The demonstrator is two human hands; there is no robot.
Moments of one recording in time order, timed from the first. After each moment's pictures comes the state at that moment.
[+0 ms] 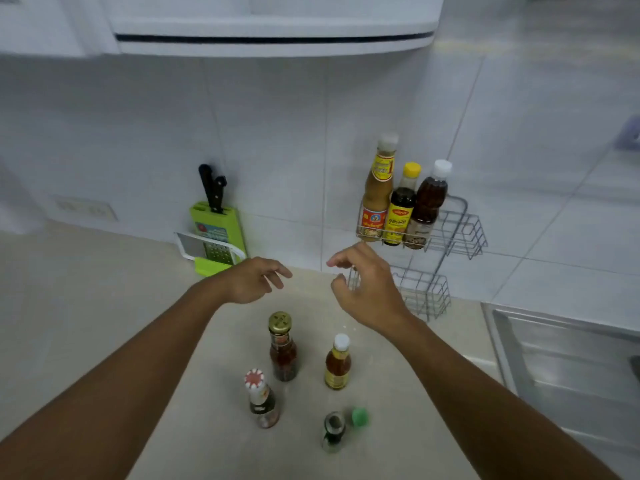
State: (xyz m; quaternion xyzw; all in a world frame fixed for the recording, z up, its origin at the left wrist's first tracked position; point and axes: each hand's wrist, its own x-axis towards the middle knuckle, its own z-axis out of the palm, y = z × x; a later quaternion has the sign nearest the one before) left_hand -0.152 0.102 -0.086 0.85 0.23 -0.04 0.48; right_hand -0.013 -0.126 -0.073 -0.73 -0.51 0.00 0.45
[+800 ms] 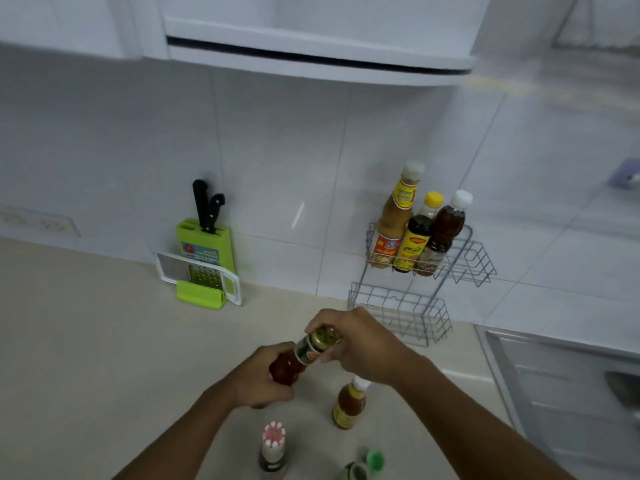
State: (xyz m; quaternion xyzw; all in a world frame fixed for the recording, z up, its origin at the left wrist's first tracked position) left_hand -0.198 0.082 -0.191 0.82 0.12 0.00 0.56; right_hand -0.049 -0.084 -0.087 -0.80 -0.52 0.22 0.23
